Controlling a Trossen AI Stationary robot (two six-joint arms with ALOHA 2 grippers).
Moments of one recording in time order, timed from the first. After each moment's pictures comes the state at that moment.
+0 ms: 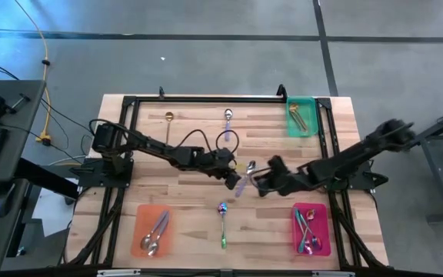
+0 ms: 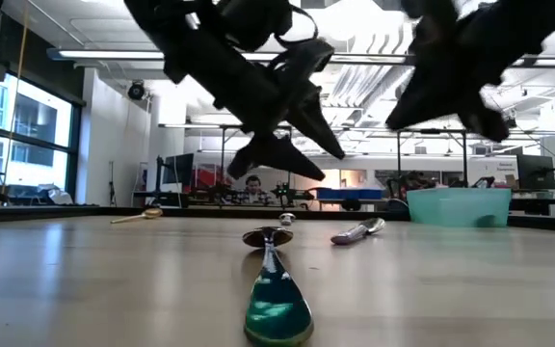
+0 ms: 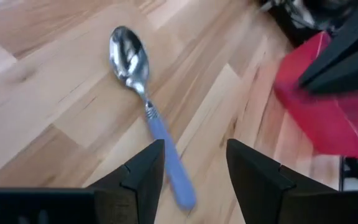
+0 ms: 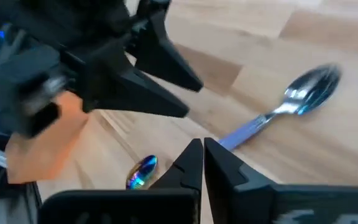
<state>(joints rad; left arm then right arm) -0.05 1.87 1.08 0.11 -0.01 -0.83 0.39 1.33 0.67 -0.10 0.51 1.28</state>
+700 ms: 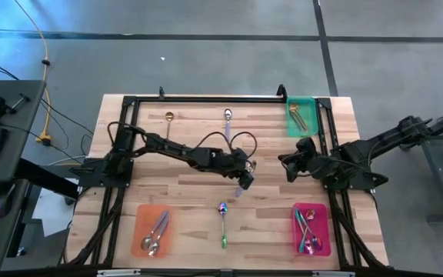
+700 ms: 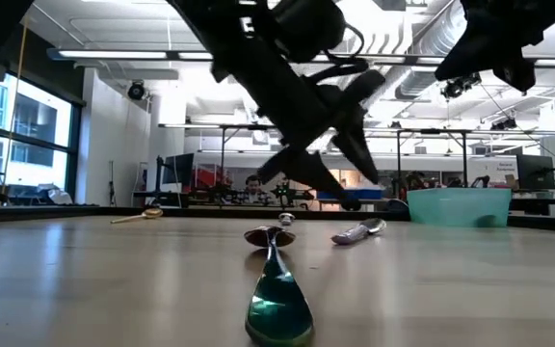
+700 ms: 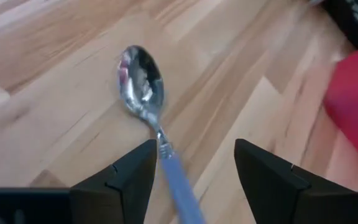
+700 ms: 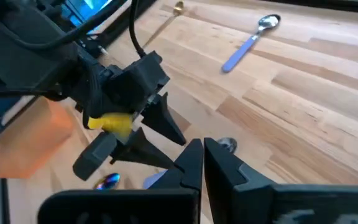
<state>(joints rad) -0.04 2.08 1.39 -0.12 -0.11 -0.79 0.40 0.83 0.67 -0.56 0.65 1.03</state>
